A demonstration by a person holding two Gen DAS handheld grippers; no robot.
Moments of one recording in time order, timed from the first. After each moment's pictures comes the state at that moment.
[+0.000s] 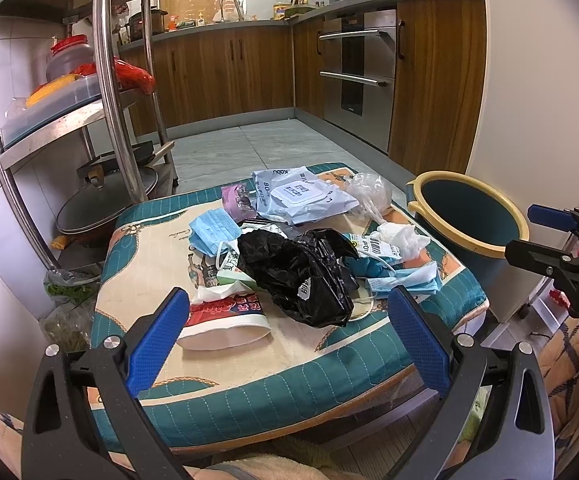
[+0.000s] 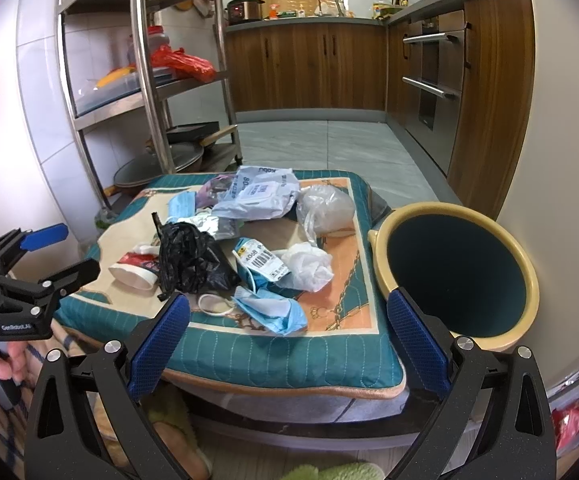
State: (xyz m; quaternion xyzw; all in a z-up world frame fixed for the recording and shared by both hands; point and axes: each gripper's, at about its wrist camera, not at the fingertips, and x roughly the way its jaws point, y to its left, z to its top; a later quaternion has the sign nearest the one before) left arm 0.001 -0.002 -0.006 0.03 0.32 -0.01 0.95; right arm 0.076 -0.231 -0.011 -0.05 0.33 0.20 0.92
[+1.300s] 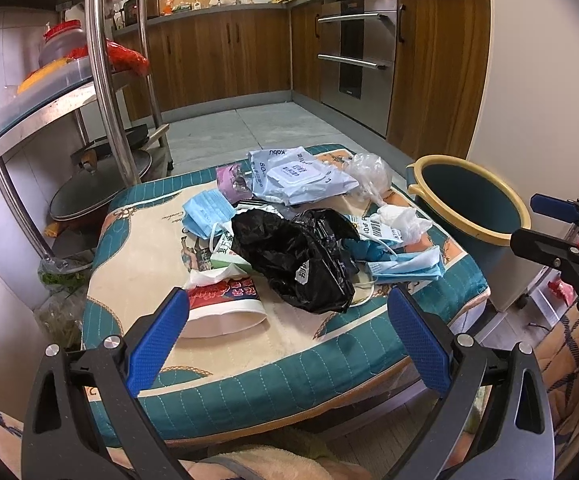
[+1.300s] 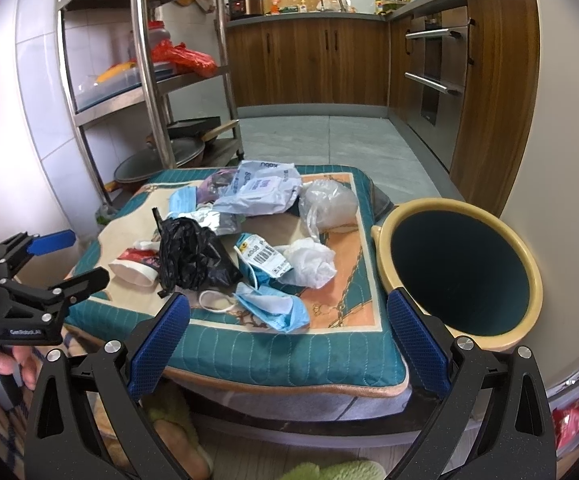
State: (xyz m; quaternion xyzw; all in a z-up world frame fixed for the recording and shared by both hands) left arm 0.010 -0.001 -0.015 0.02 0.35 -0.02 0.94; right arm 0.078 -0.229 -0.017 -0.05 0.34 0.20 0.92
